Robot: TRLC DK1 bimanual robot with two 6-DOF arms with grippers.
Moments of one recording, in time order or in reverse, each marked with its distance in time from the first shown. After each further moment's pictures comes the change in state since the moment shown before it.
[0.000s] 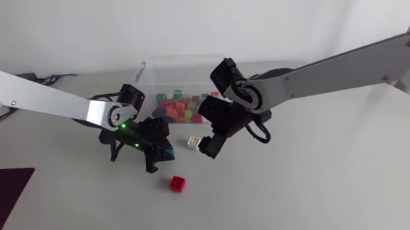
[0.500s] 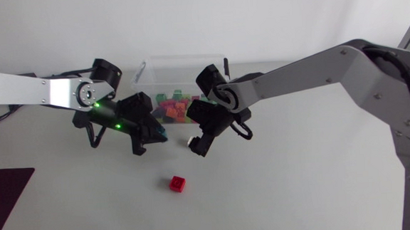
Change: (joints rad) left arm 0.074 -0.188 0.030 -0.117 0.109 -0.067; right arm 0.021 0.179 0.179 -0.027 0.005 -0.058
